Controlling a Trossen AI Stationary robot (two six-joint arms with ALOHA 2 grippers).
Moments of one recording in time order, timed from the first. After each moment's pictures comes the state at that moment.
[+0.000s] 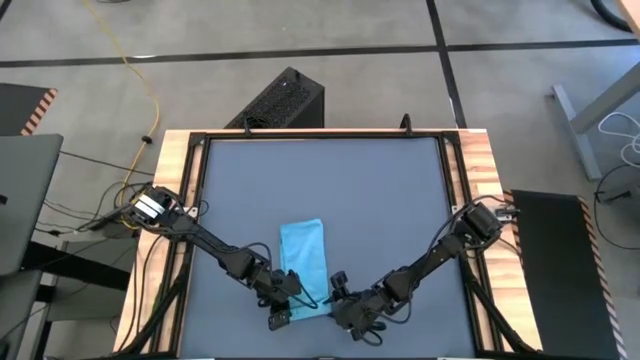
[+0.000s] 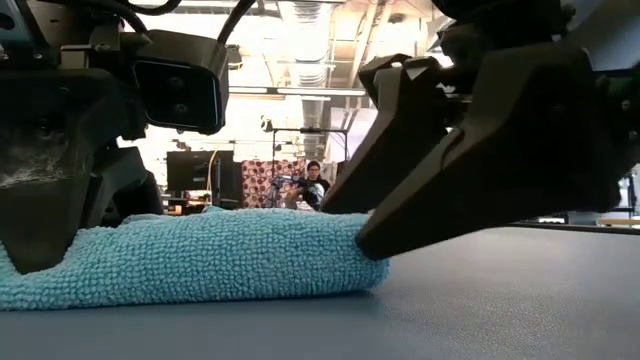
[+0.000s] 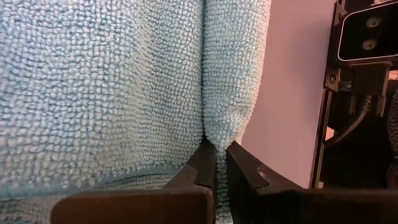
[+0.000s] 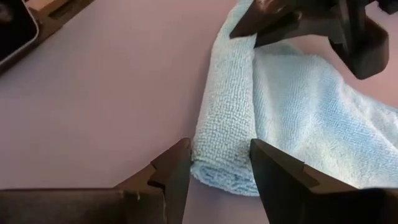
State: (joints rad) left arm -0.49 1.83 0.90 0.10 0.20 -0.90; right arm 0.61 2.02 1.13 0.19 0.38 -0.08
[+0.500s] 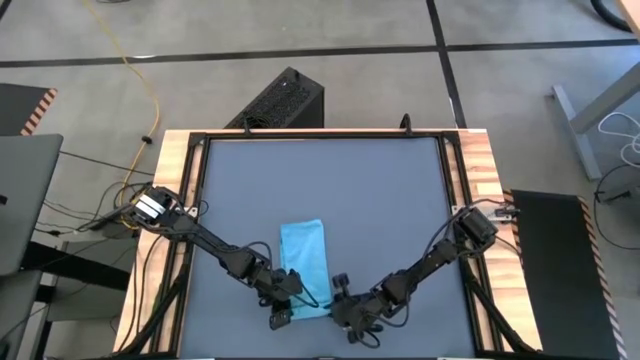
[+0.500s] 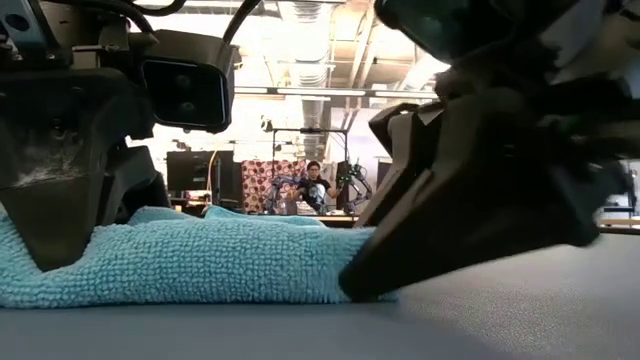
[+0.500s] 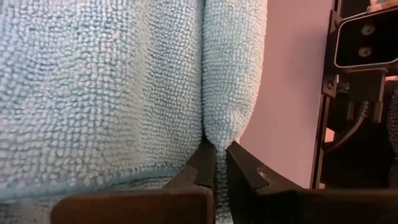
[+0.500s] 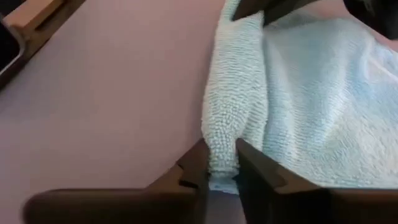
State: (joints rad) left arm -0.48 1.84 0.90 0.12 0.20 -0.89; right arm 0.62 2.08 1.13 0.22 0.37 0.12
